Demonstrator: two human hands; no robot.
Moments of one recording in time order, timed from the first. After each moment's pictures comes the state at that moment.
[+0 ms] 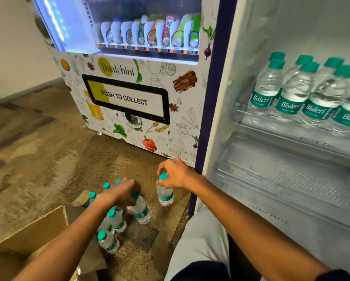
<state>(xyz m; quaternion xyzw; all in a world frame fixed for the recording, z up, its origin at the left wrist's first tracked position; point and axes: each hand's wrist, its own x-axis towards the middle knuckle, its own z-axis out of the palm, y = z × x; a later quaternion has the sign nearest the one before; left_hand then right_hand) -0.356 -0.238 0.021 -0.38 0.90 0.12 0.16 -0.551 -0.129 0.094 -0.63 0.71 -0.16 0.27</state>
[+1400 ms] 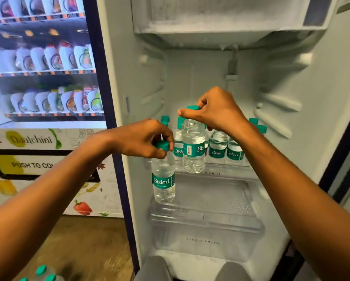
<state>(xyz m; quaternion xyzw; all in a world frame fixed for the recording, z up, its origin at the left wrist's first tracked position) -0.589 -0.082 0.371 0.06 0.98 0.19 -0.03 -0.733 0.071 0.385 -0.41 0.82 -0.39 -0.10</state>
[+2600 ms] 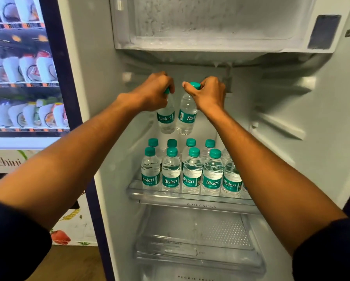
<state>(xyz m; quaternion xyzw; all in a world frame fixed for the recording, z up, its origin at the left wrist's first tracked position) -0.760 -0.142 0.459 -0.07 0.96 -0.01 -0.28 -0.876 -0.026 0.427 -0.27 0.77 -0.52 -0.23</state>
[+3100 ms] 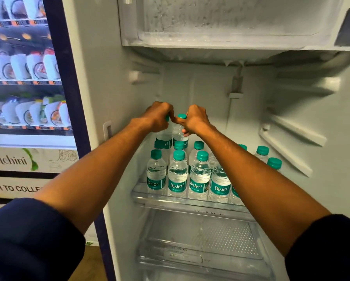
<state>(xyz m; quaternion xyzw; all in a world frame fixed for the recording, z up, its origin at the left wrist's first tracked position) -0.791 -0.182 0.394 -0.15 0.97 0.02 -0.21 -0.883 -0.084 0.375 -0.30 0.85 -0.44 0.01</state>
